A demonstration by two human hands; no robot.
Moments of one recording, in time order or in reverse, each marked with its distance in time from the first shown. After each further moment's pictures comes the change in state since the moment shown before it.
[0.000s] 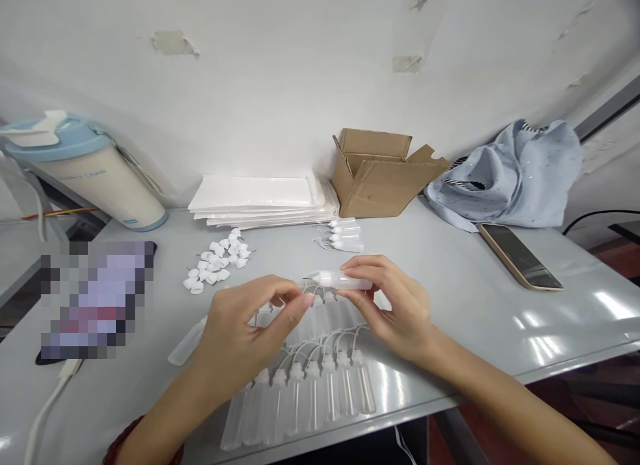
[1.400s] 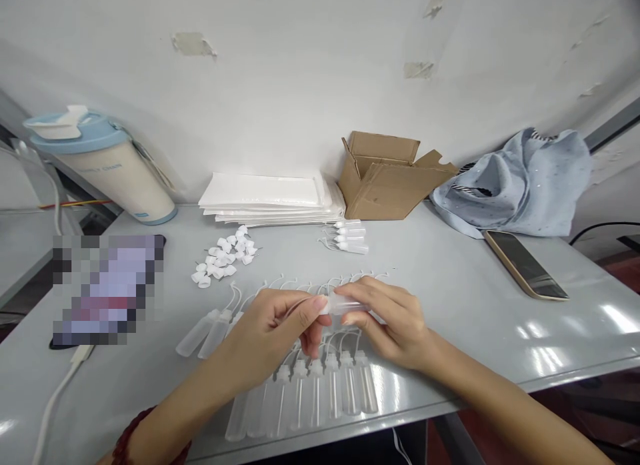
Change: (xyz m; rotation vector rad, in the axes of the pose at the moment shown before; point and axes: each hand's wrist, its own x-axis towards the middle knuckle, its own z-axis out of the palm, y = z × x) left_hand 0.001 0.001 0.003 -0.477 -0.483 -0.291; right_hand -0.001 -0.001 0.000 0.117 -0.176 -0.123
